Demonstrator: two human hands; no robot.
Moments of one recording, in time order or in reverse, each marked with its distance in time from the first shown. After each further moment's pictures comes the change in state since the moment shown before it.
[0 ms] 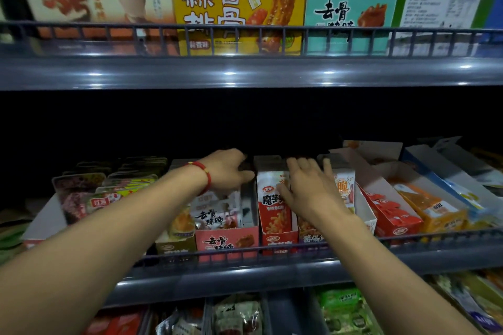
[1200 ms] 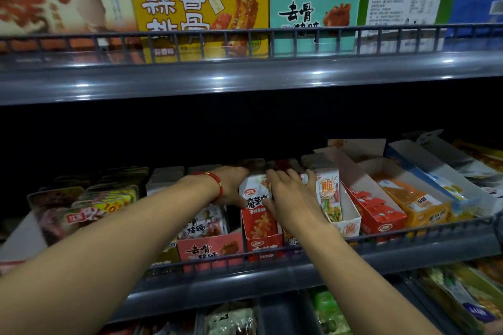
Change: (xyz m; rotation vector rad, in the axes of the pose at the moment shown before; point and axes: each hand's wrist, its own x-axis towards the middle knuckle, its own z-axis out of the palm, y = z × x) left_hand 0.040 0.016 0.036 0.324 -0.086 0.051; right_hand -0.003 0.005 0.023 0.037 -0.022 0.008
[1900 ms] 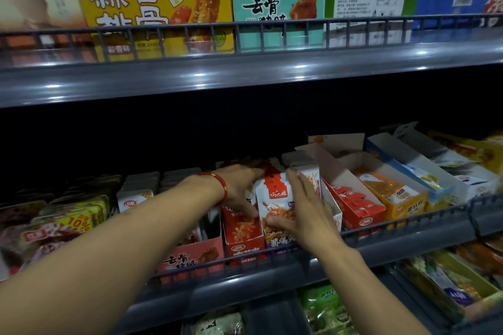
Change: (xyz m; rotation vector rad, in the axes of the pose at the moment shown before) left_hand 0.026 0.042 0.001 0.054 -0.028 0.246; right_hand -0.035 0.062 0.022 0.491 0.008 0.244
